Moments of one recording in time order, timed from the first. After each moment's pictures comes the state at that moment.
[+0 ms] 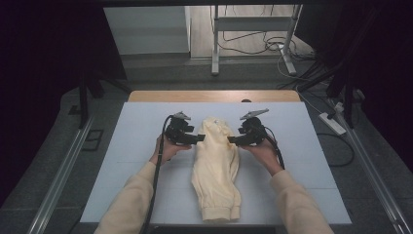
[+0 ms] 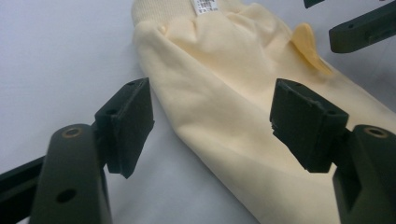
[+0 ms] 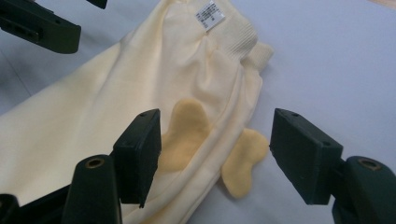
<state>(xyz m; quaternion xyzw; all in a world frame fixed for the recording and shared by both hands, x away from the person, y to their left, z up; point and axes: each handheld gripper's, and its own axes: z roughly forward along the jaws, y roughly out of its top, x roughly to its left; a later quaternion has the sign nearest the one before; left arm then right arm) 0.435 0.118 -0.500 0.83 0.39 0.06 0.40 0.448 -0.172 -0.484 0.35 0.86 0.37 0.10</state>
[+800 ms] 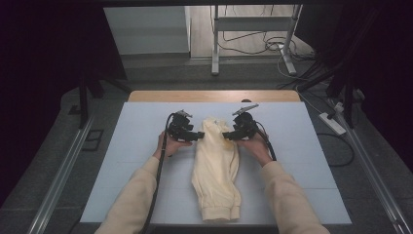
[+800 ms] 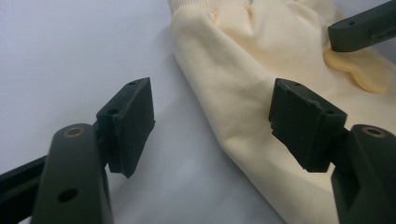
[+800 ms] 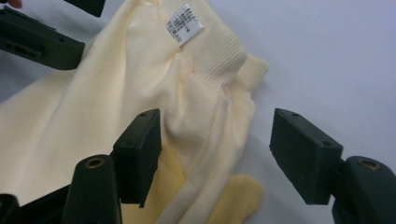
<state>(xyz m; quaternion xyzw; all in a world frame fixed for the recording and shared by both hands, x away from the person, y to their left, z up) 0.461 0.116 -0.520 0.83 0.42 0.06 0.37 0.480 -0.150 -0.502 0.36 0.86 0.34 0.10</state>
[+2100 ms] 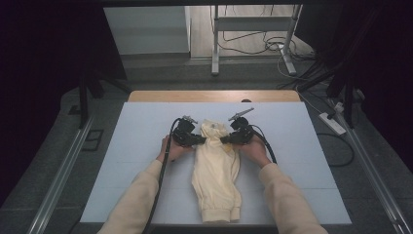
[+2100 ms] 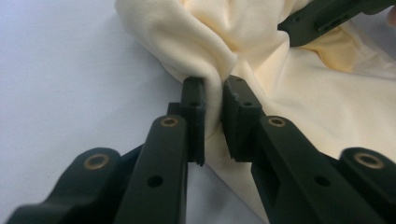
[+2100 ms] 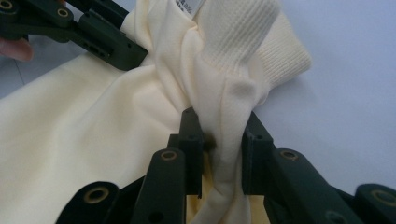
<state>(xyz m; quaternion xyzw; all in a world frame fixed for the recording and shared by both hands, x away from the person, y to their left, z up) 0.452 0.102 -0.528 0.85 0.39 0.01 0.36 0.476 -0.144 -0.516 0.32 0.88 0.34 0.03</state>
